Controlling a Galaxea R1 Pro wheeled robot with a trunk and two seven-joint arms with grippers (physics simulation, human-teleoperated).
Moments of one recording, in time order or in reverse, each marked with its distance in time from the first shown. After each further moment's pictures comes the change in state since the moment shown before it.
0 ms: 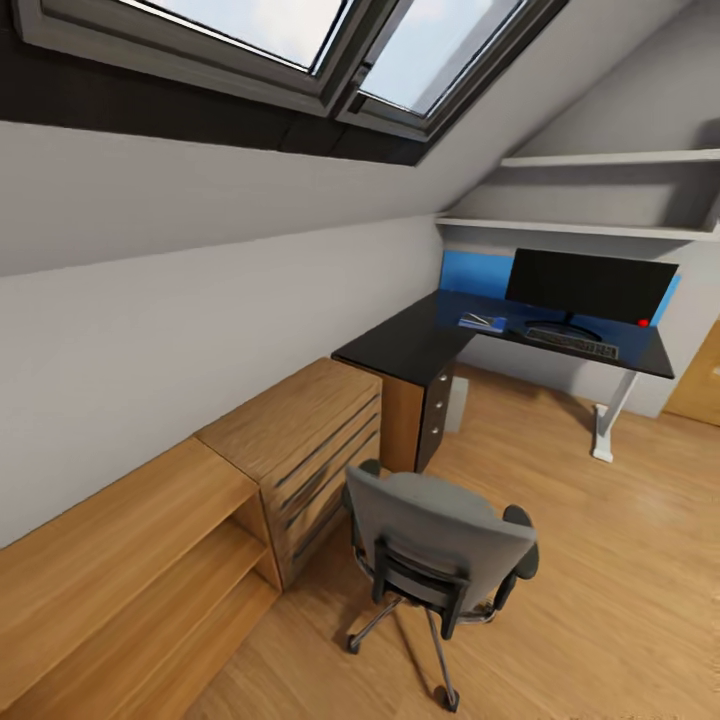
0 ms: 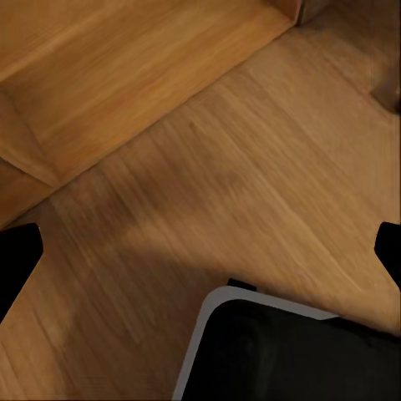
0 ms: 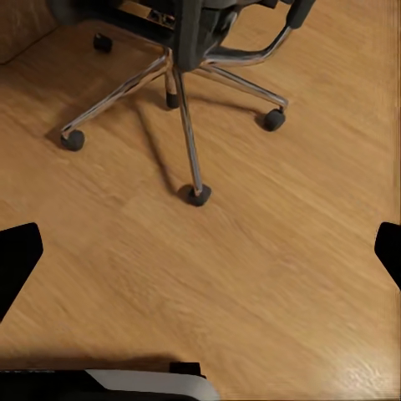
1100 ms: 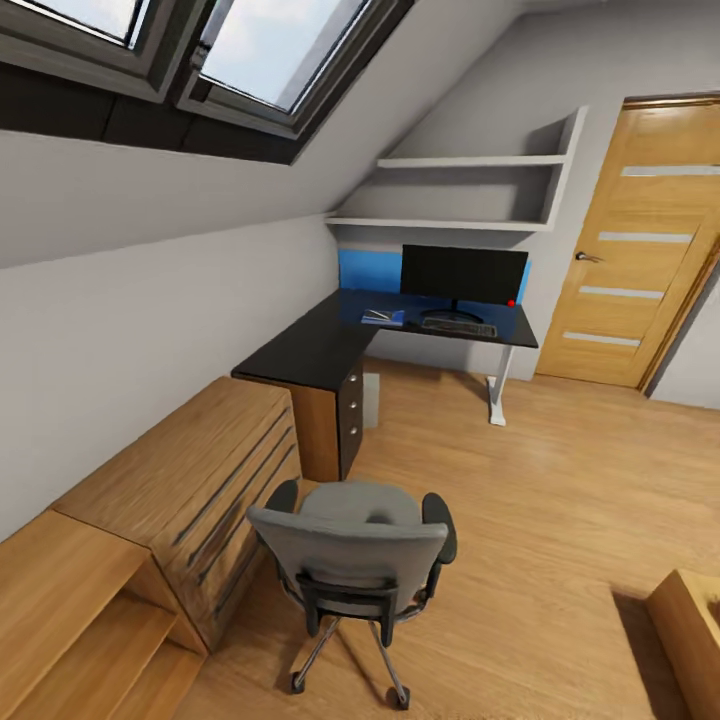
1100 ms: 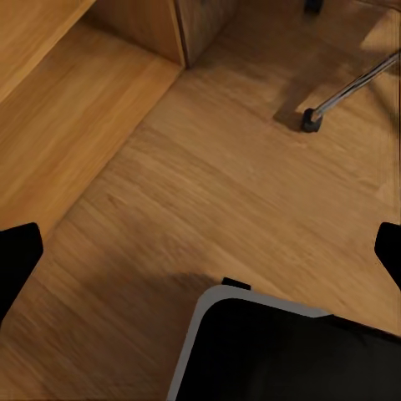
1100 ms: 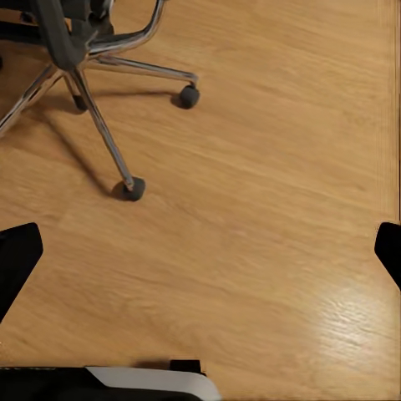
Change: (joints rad) left arm 0.000 -0.001 0.000 0.000 0.002 0.001 -0.016; right arm 0.000 0.000 0.001 0.000 0.000 0.006 0.000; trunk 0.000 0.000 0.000
